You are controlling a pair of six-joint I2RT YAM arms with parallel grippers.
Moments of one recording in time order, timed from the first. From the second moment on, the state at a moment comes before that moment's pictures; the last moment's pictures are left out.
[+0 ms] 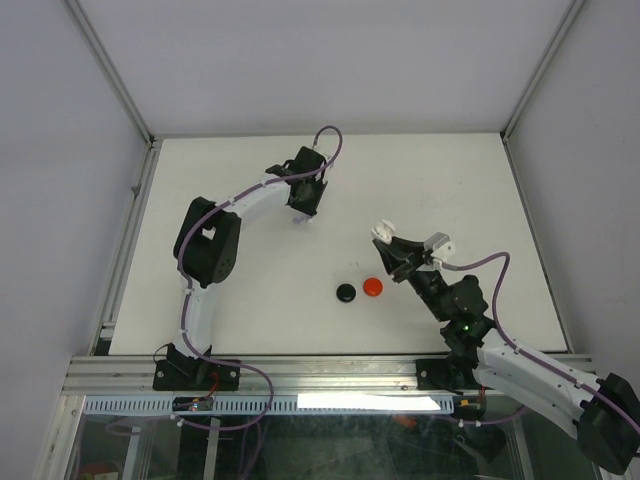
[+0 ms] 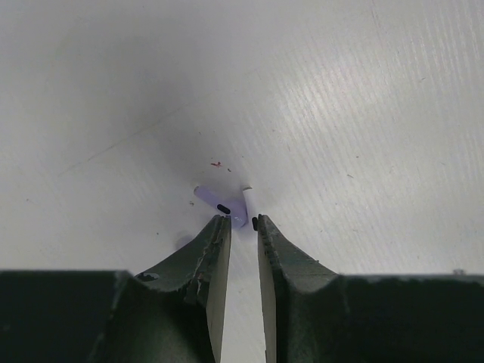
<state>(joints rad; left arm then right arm) -0.56 2.15 1.69 -0.53 -0.05 -0.09 0.78 0.62 0.15 0.75 0.12 0.02</state>
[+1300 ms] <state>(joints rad) -0.65 2.12 1.59 -0.55 0.02 0.07 0.78 0.63 0.15 0.75 0.12 0.02</state>
